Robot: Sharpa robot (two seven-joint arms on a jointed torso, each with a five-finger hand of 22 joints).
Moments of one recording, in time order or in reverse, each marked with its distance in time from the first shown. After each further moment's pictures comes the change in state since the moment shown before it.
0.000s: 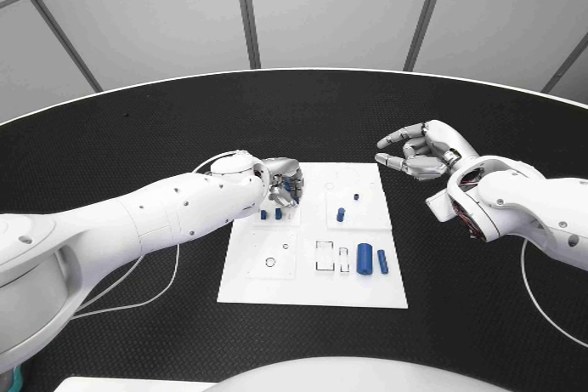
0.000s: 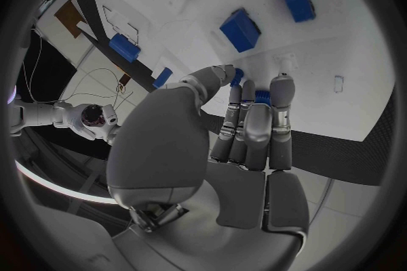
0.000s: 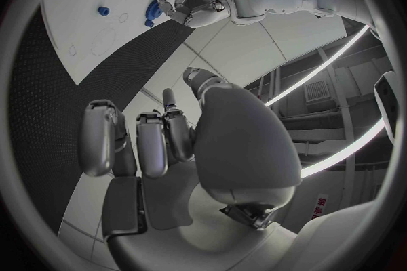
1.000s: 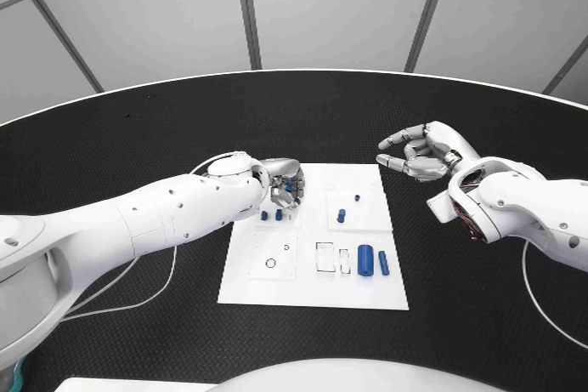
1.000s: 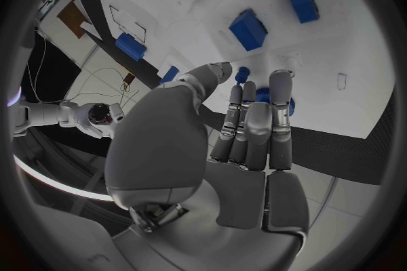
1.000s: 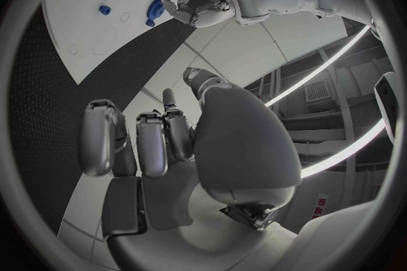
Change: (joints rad) left arm 0.005 -0.031 0.000 0.048 0.000 -0.017 0.015; left_hand -0.005 -0.022 -0.027 0.016 0.016 -0.018 0.003 0.000 0.002 -0.027 0.006 0.005 0.009 -0.025 0.004 -0.024 -0.023 0.000 -0.030 0.002 -0.062 -0.083; right arm 0.000 0.001 0.000 -0.005 0.000 -0.001 0.000; right_hand 0.000 0.000 0.000 0.000 0.000 0.000 0.000 0.001 0.001 0.000 0.000 0.000 -0.001 0.000 0.000 0.000 0.000 0.000 0.000 0.000 0.000 0.000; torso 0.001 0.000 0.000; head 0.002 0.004
